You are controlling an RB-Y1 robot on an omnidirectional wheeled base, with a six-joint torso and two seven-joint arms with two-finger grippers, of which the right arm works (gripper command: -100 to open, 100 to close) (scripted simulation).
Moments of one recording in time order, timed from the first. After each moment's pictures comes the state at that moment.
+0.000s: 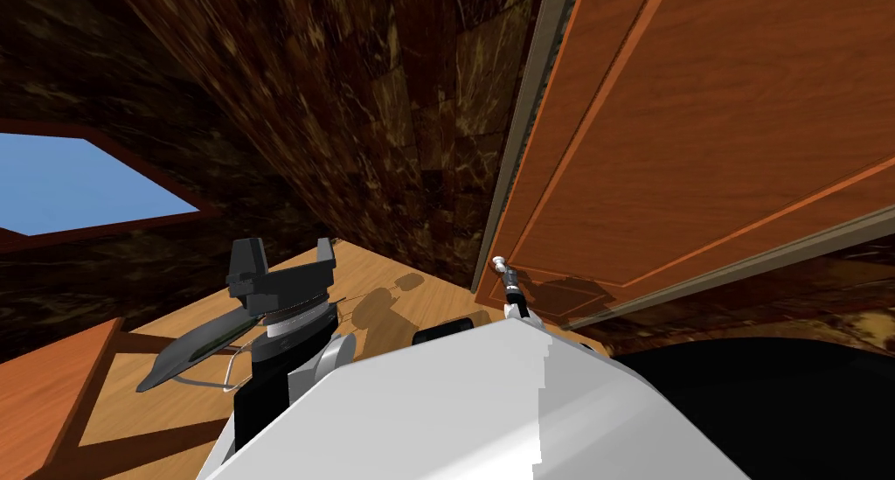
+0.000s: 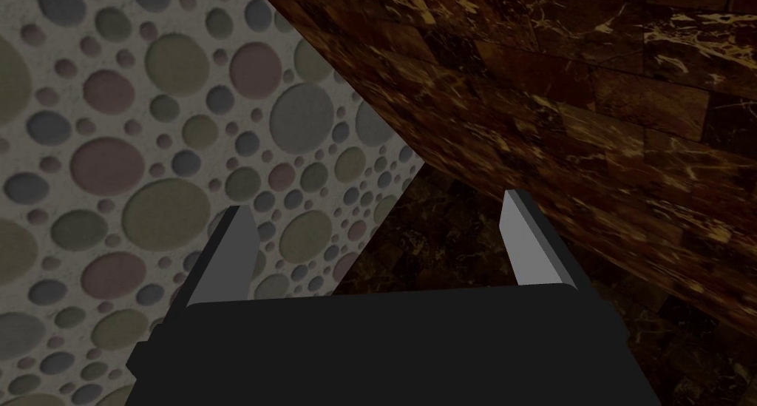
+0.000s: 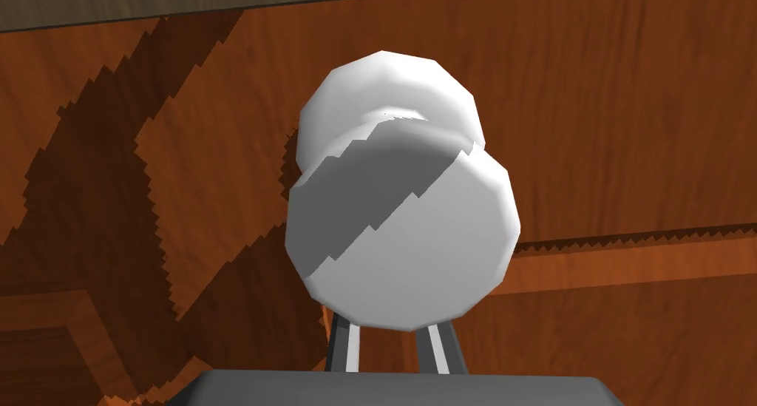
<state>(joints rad) -0.08 -0.23 -0.39 -0.56 -0.10 -0.87 -0.23</state>
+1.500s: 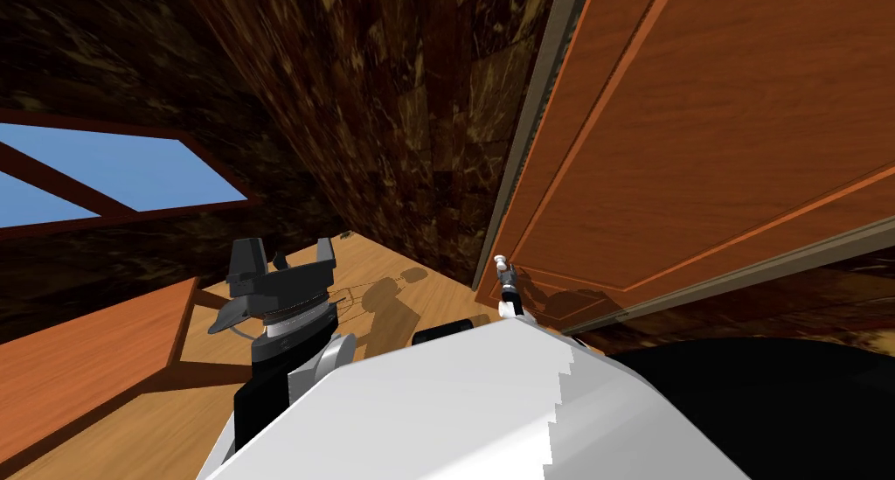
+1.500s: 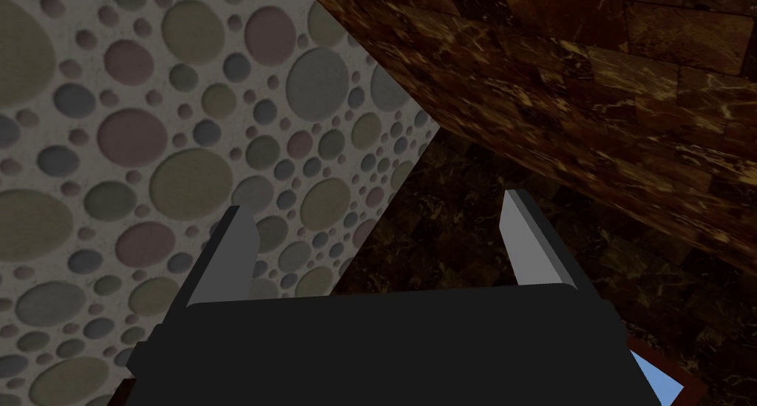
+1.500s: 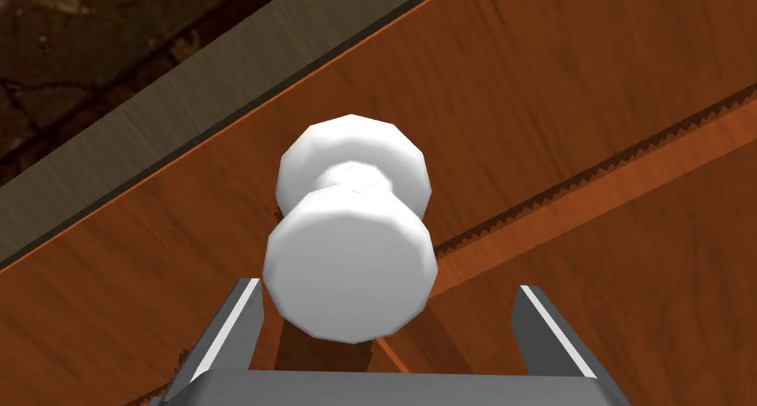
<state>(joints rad) -0.11 -0.20 -0.37 -0.53 -0.22 -0.87 -0.58</state>
